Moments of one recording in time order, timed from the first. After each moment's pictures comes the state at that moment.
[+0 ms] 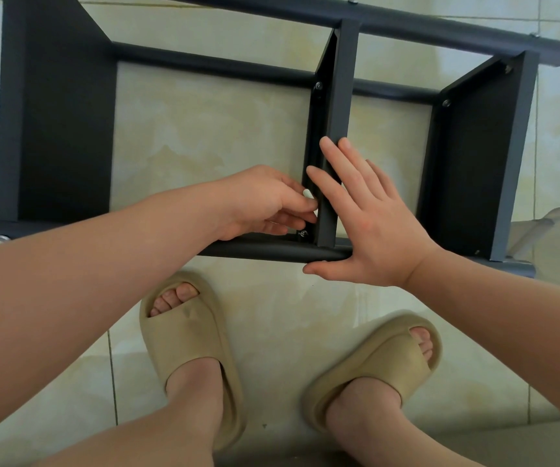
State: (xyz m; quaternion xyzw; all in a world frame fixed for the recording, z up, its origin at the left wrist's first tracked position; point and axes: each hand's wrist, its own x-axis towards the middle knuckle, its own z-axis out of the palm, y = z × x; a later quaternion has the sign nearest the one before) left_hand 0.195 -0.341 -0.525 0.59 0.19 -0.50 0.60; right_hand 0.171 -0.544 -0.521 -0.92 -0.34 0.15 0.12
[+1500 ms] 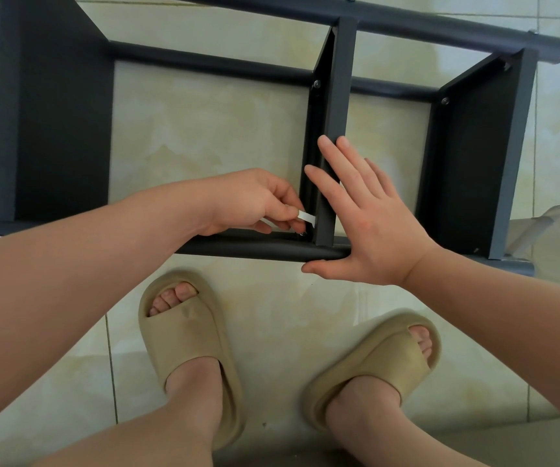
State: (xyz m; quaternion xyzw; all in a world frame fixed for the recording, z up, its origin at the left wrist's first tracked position) left_hand 0.196 -0.326 -0.519 0.66 0.07 -0.53 0.52; right_hand 0.172 -0.544 -0.519 -0.92 -0.34 0.17 0.11
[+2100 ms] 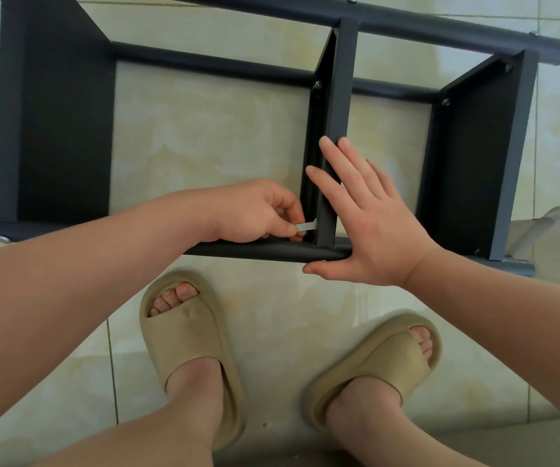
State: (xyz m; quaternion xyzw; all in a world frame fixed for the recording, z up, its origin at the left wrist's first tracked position) left_hand 0.188 -0.324 -0.530 0.70 -0.02 -0.52 0.49; right_hand 0.172 -0.545 -0.521 -0.92 -0.34 0.16 0.11
